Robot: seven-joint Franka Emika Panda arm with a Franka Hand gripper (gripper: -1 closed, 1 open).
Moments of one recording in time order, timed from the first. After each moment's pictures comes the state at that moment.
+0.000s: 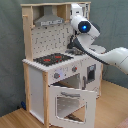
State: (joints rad) arm -1.26 -1.42 1.02 -1.71 0.21 2.41 0.08
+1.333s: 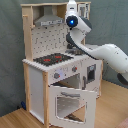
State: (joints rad) arm -1.50 -1.40 1.00 -1.47 0.20 2.18 0.13
